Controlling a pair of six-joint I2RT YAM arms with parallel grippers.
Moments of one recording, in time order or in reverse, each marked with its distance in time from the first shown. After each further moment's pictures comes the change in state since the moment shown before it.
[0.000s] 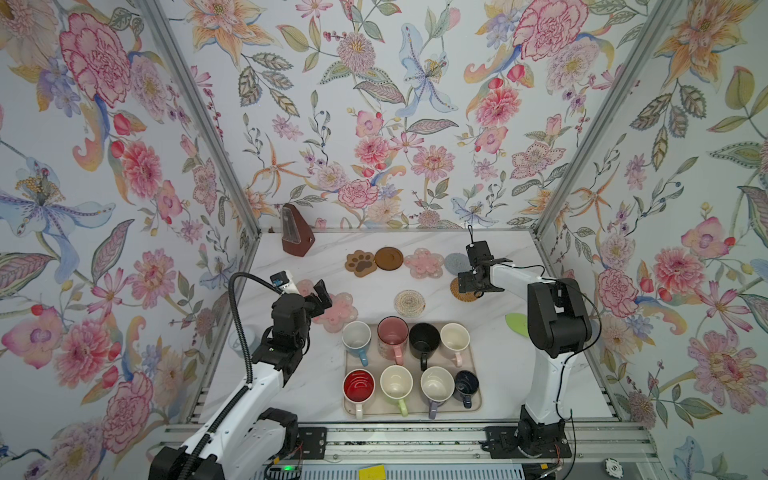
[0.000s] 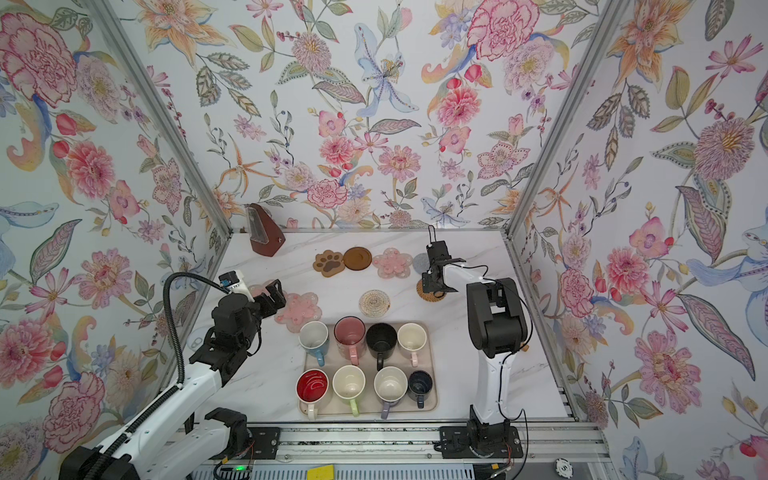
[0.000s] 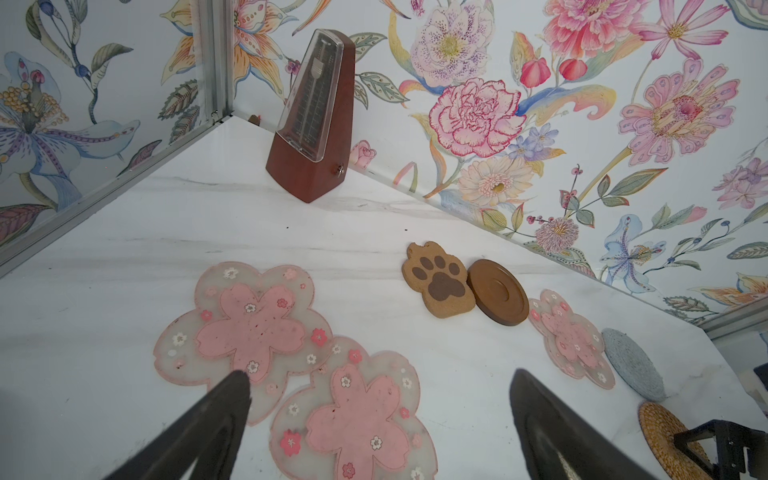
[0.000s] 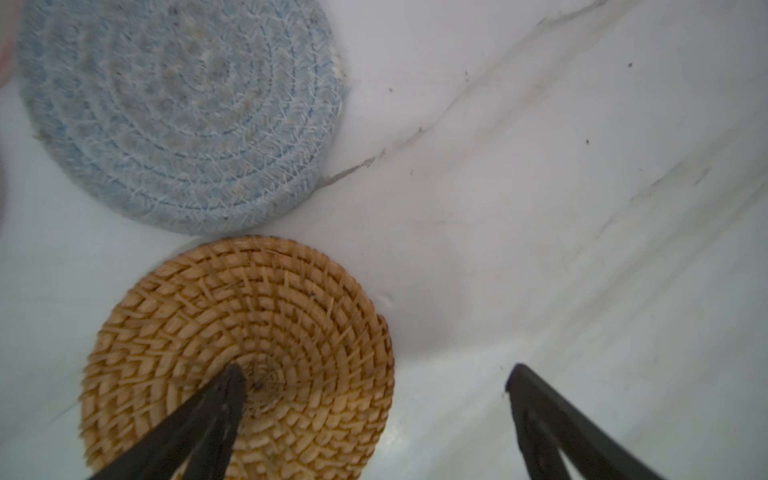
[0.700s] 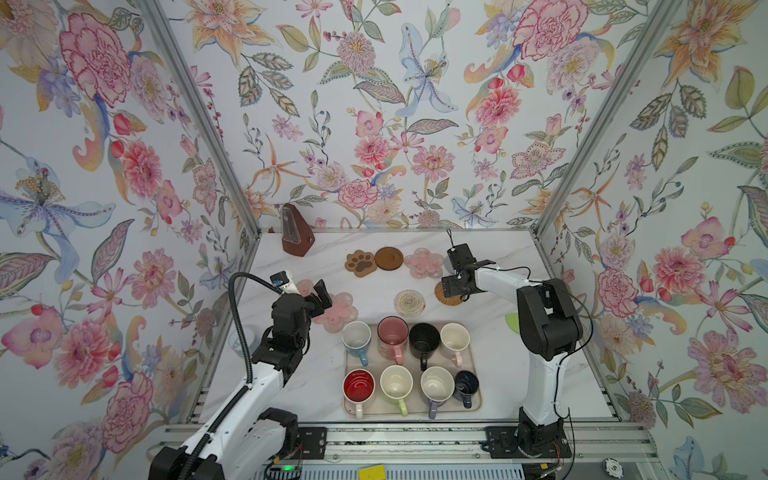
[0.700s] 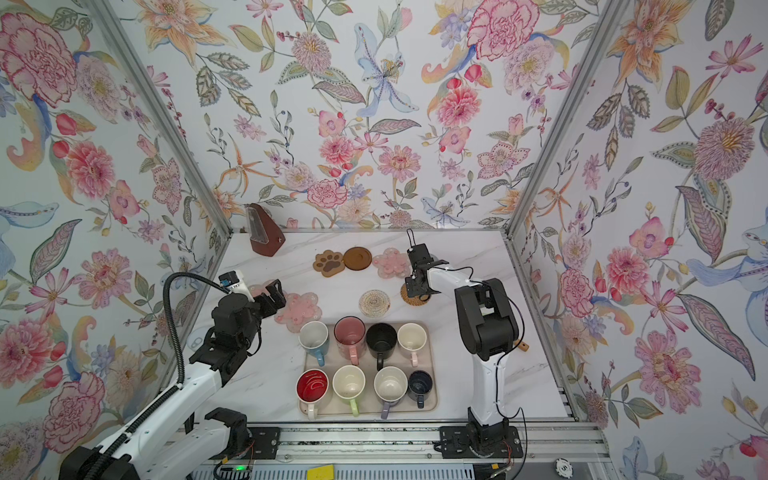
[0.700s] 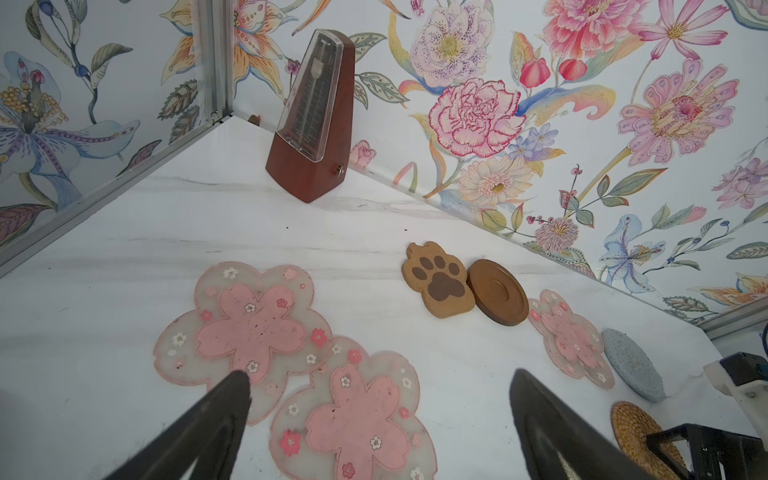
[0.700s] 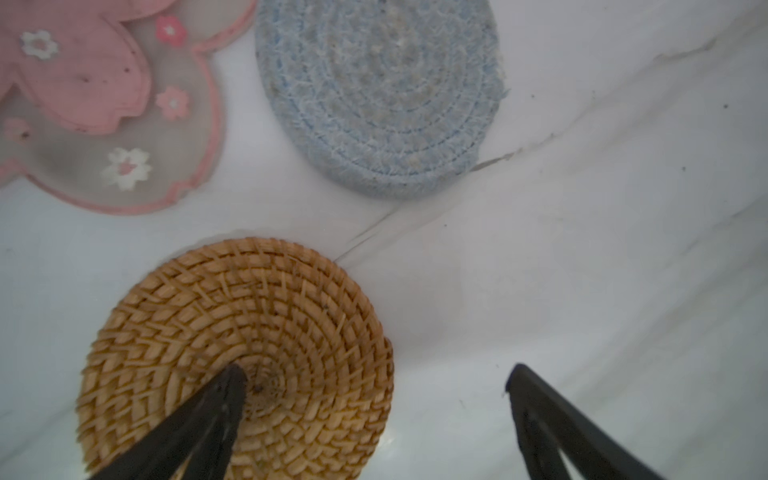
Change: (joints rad) left arm 0.000 -0.003 0.000 -0.001 0.000 0.000; right arm 0.109 0.003 0.006 -0.015 0.002 -0.007
